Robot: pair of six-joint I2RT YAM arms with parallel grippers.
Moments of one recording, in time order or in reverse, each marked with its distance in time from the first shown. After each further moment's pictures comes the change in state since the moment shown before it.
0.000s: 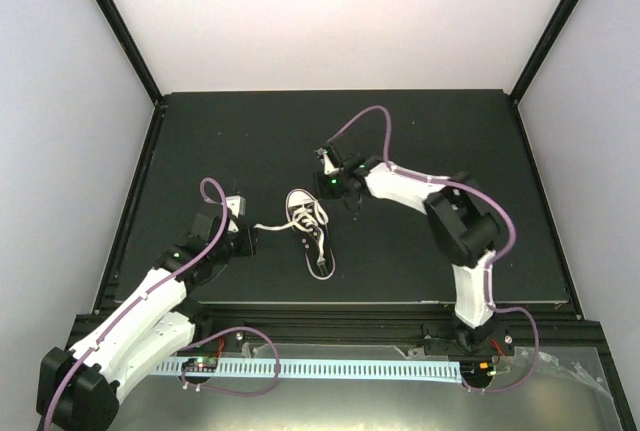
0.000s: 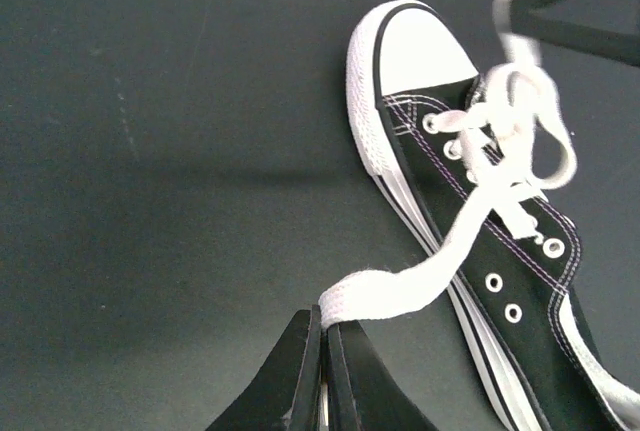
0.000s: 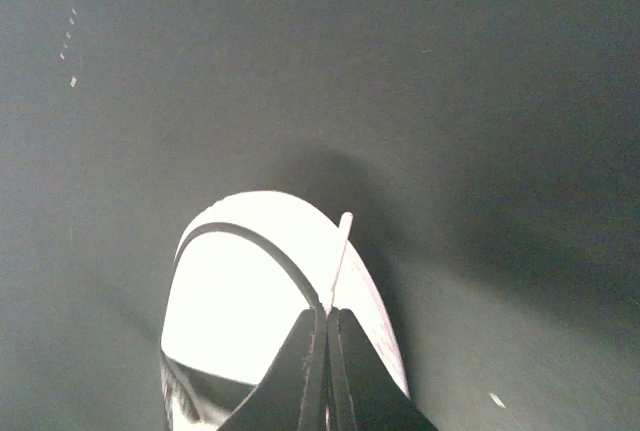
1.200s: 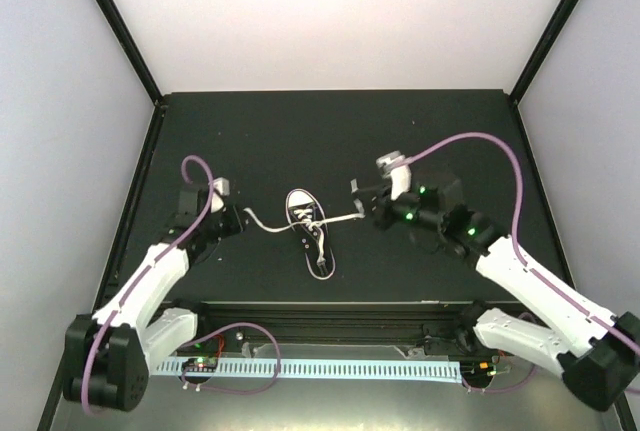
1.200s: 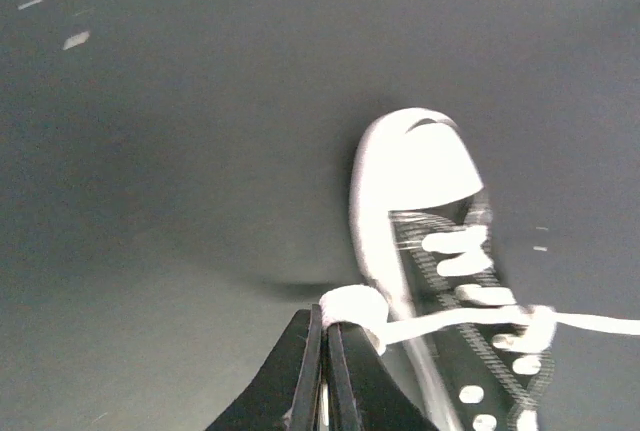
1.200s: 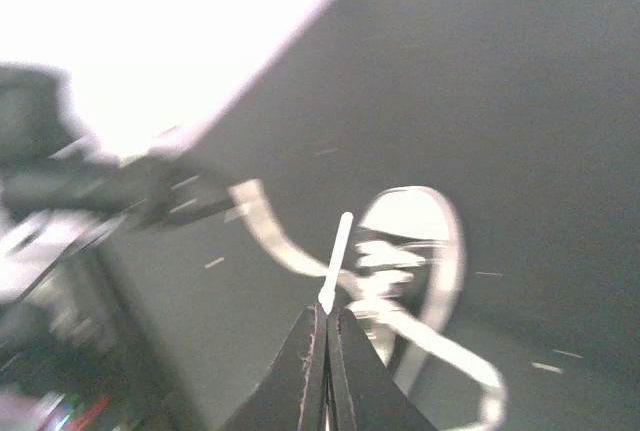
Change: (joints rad) left arm 0.285 0.222 0.076 0.115 0.208 0.019; right arm -0.019 -1.076 -0.610 0.074 -0.082 -0.143
